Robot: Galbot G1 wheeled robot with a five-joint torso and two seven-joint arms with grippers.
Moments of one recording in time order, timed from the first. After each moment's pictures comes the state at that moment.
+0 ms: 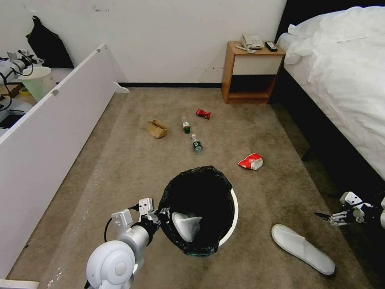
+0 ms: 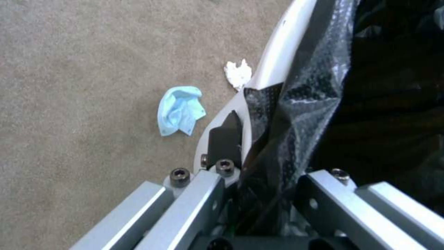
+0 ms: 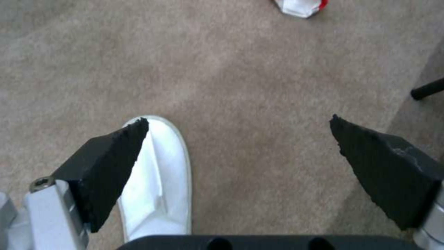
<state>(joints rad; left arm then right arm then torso) 1.45 -1.34 -0.37 -2.21 -0.87 0.69 -0.34 -1.73 0.18 0.68 1.47 0.74 0.05 -0.54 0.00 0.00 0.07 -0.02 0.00</state>
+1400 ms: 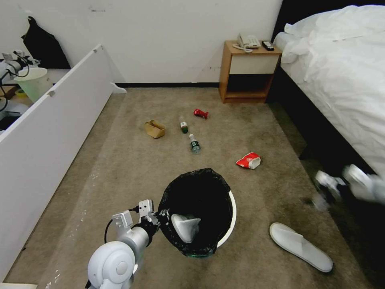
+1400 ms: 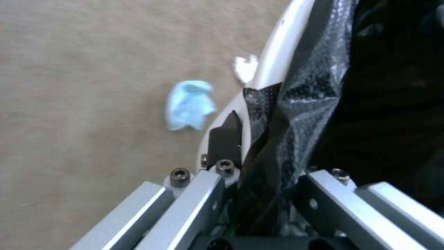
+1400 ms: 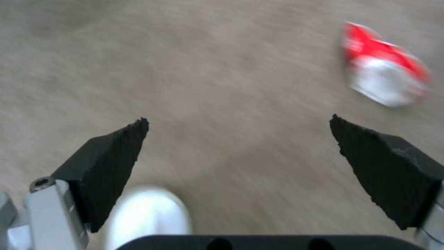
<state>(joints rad) 1.46 -1.33 -0.38 -2.18 -0.86 0.67 -0.32 -2.48 -0.47 1.21 1.44 0.98 -0.04 -0.39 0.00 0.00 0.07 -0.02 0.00</state>
